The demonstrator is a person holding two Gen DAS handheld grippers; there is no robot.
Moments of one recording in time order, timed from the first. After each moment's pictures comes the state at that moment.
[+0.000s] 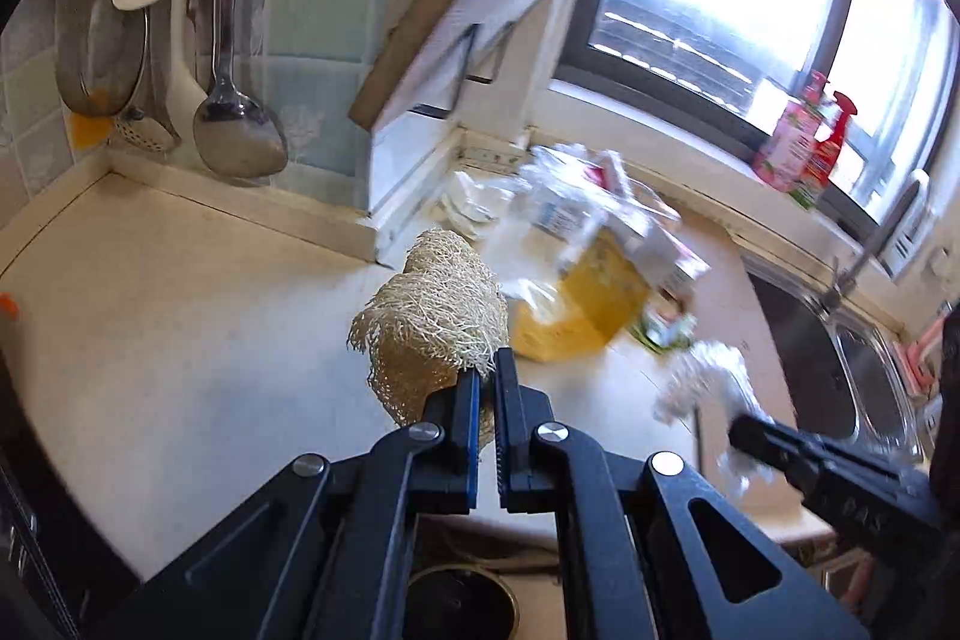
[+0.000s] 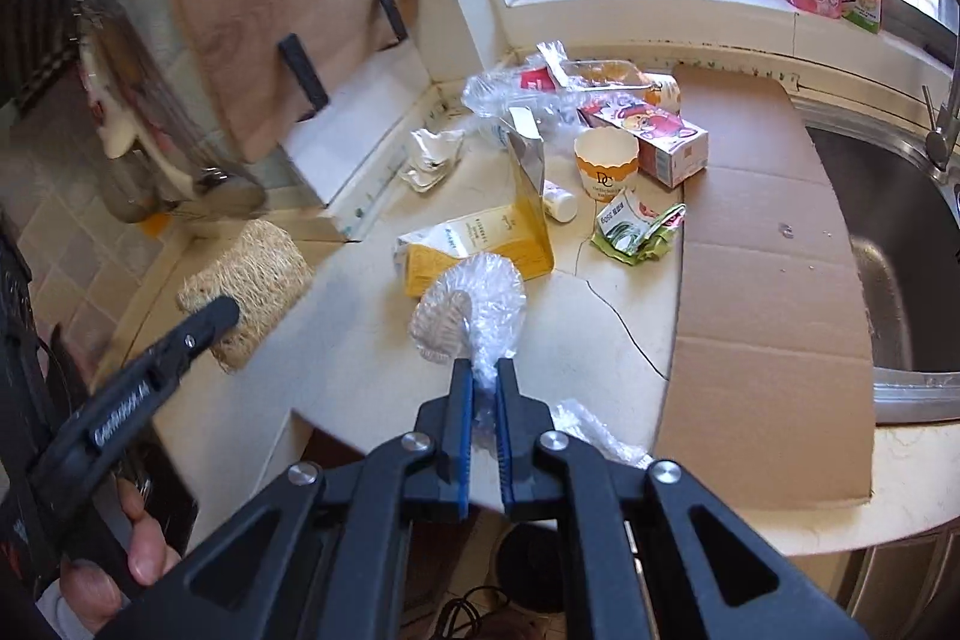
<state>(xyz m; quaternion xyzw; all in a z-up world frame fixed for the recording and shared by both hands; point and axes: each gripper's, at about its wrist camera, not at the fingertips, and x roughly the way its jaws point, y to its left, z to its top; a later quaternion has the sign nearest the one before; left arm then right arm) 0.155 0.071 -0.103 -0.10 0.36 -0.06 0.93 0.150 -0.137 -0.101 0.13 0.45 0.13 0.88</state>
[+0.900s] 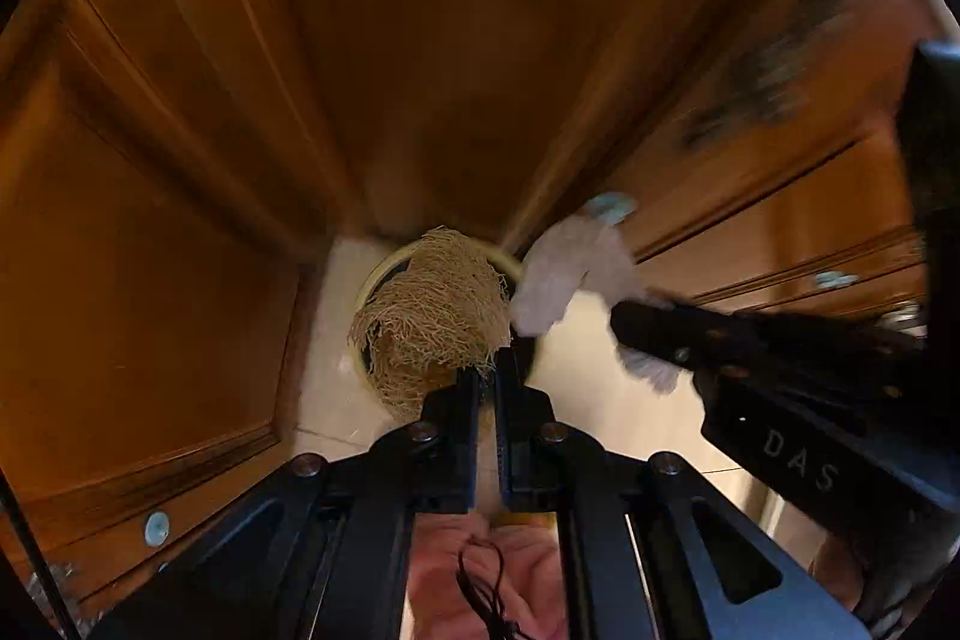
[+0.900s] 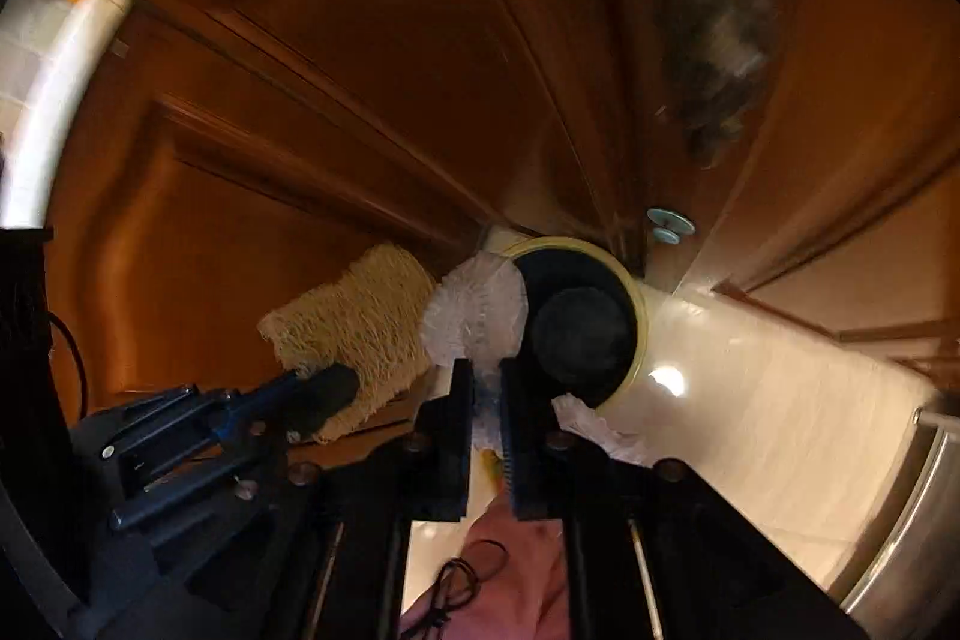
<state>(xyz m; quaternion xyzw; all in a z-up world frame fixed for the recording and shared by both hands) 0.034 -0.015 -0.442 -0.03 0.63 -0.07 0.77 0.050 -0.118 -0.437 0.11 0.63 0.19 0.75</state>
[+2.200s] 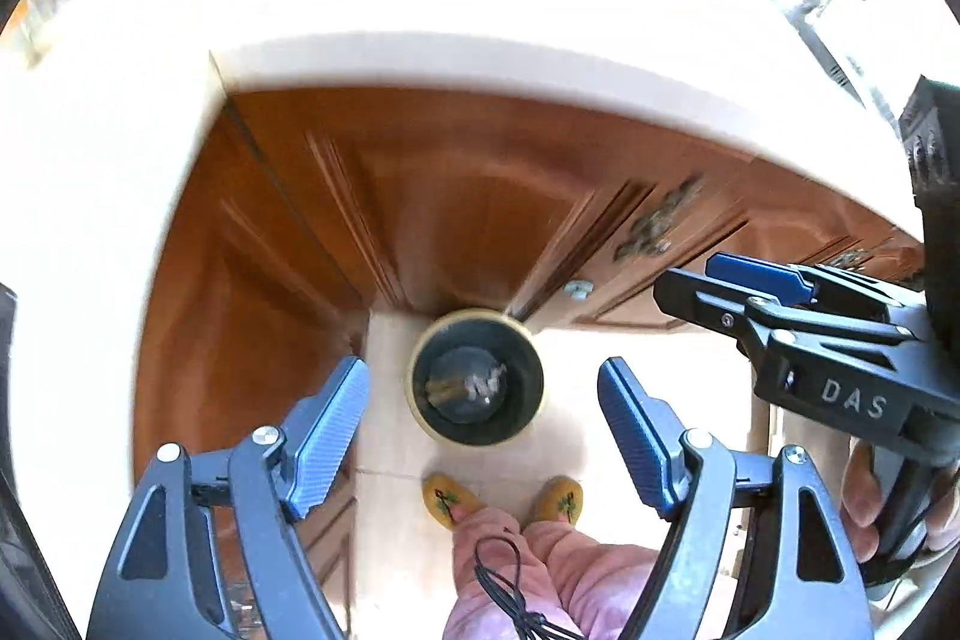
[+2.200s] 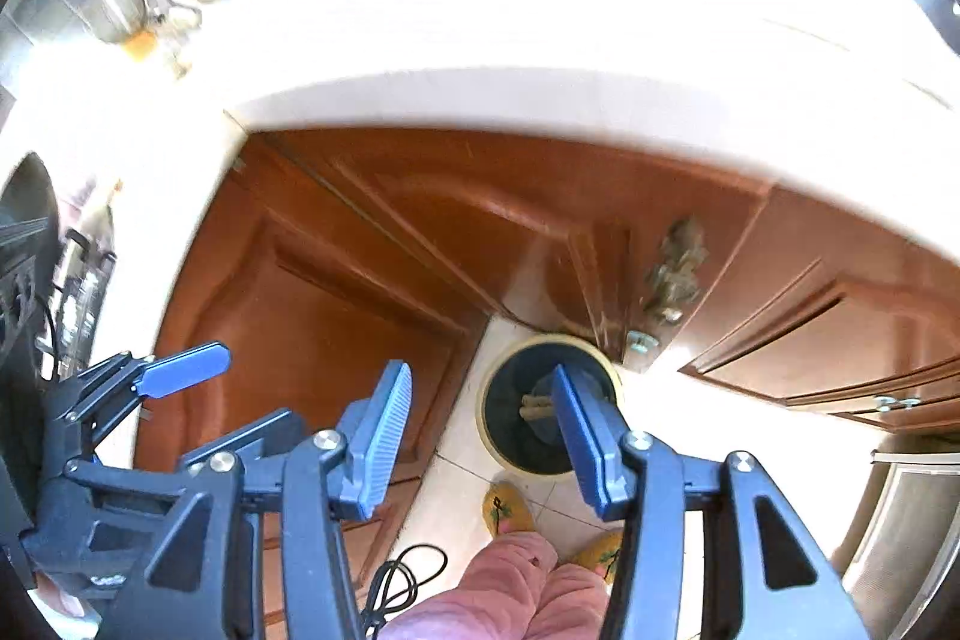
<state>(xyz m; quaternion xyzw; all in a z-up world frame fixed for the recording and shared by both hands) 0.038 0.024 -0.236 0.02 0.56 -0.11 0.82 0.053 -0.139 -0.229 0.12 0.56 0.16 0.81</state>
